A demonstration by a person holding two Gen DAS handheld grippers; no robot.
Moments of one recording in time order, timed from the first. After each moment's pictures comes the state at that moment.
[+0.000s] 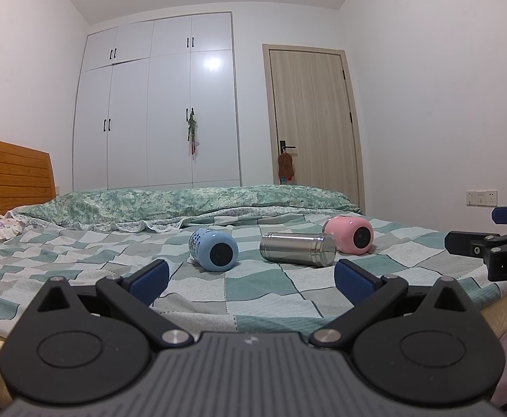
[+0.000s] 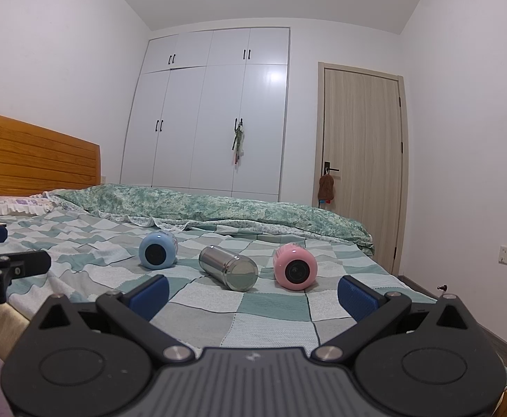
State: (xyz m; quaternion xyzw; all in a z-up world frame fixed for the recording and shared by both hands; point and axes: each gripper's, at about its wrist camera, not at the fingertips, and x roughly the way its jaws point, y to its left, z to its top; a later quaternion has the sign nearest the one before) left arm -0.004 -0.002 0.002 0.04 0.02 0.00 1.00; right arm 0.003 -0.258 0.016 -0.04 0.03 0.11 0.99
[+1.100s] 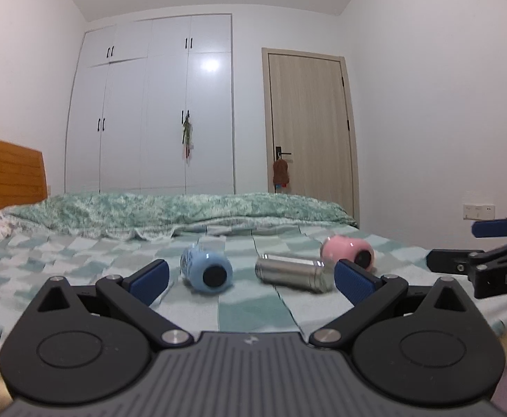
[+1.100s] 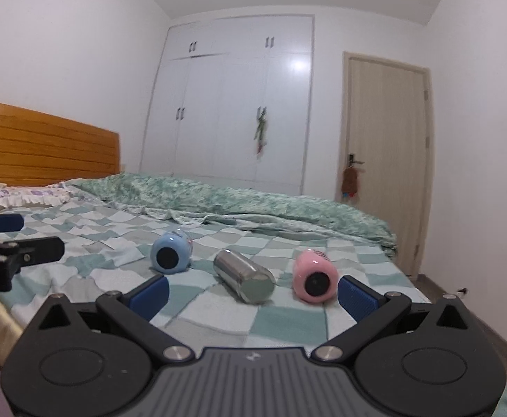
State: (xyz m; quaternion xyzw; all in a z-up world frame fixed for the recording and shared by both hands) left arm 0.038 0.002 0.040 0.03 0.02 -0.02 1.00; right arm 0.055 -0.252 0.057 -0.06 0.06 0.16 0.98
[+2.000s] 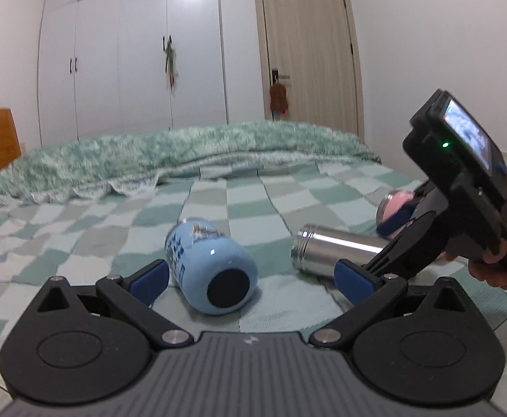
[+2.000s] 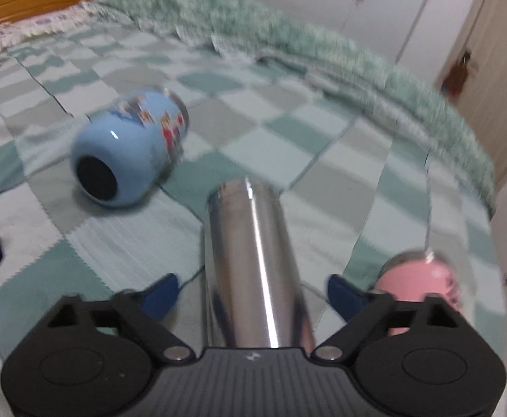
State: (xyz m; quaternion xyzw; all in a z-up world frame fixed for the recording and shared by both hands) left arm 0.269 0.046 0.028 0.05 0.16 -0.03 0.99; right arm 0.399 -0.108 0.030 -0.23 0.37 0.22 0.87
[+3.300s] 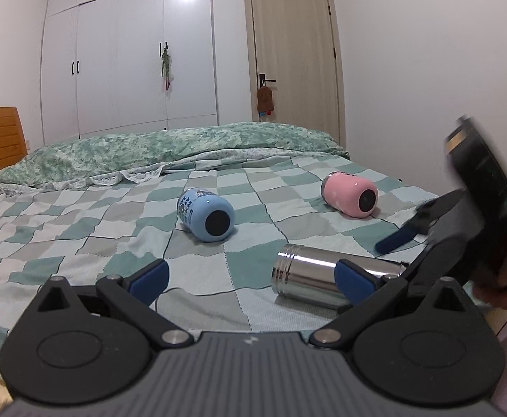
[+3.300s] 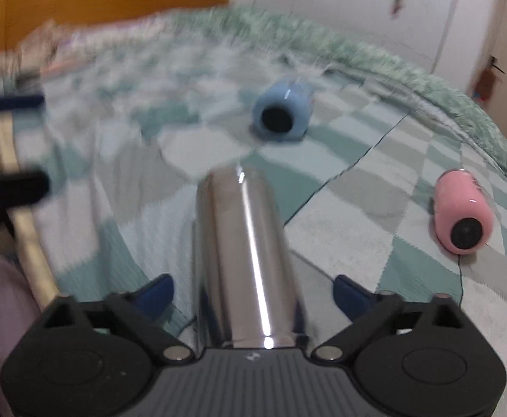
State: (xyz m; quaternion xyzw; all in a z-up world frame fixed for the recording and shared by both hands) left arm 0.064 0.041 0.050 0.05 0.16 -0.05 0.98; right arm 0.166 -0.147 0.044 -0.18 0.33 0.31 0.87
